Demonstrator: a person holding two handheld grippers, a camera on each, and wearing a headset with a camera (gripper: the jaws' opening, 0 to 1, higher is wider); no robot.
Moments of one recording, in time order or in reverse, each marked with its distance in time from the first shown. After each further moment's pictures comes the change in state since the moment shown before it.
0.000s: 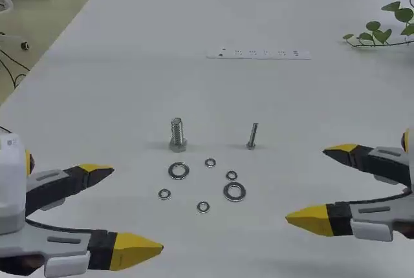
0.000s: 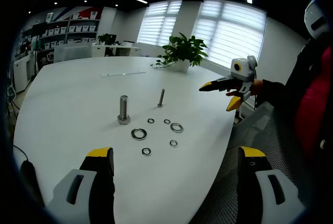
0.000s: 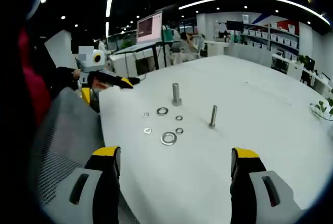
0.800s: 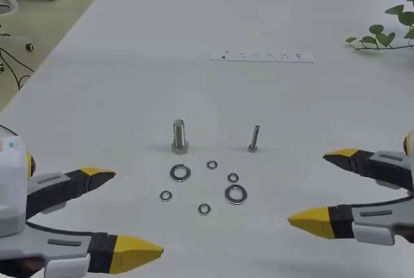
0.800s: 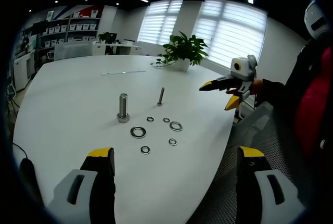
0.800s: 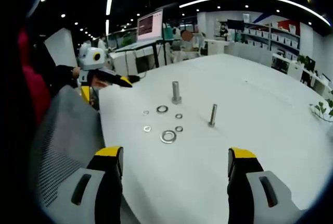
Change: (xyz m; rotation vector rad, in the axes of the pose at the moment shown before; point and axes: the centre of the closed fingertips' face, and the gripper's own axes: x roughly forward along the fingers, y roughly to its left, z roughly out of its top) left arm -0.002 0.000 -0.001 -0.001 0.006 0.000; right arm 0.001 0.002 0.000 -0.003 0.012 0.004
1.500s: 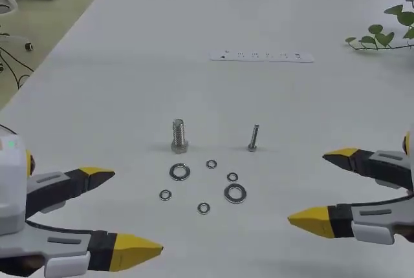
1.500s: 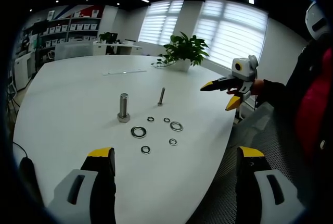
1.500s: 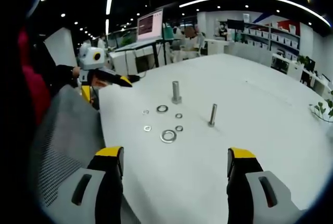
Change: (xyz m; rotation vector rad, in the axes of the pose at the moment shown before) left arm 0.000 0.000 0.001 -0.006 -0.003 0.005; right arm -0.001 0.000 0.000 -0.003 0.004 -0.004
